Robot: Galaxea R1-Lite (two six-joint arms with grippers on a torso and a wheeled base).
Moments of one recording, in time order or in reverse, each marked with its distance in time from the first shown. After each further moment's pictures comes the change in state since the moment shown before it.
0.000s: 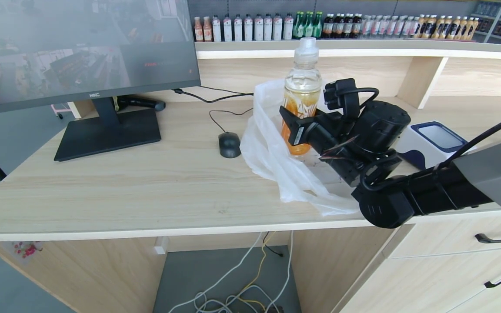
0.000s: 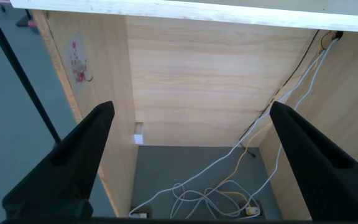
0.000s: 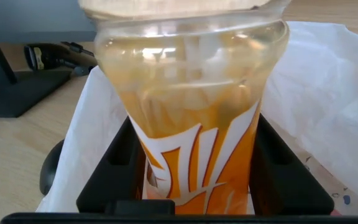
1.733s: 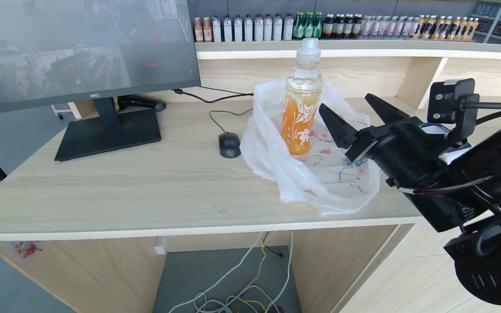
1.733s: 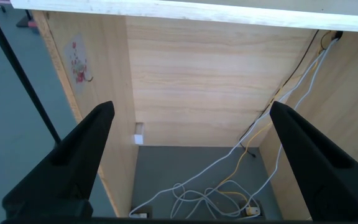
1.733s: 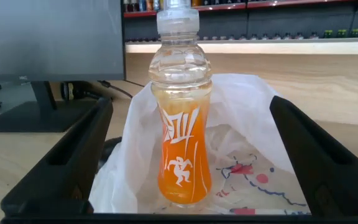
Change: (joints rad) left arm 0.000 0.000 0.000 0.000 0.000 0.001; right arm 0.007 -0.337 0.565 -0.378 0.000 -0.011
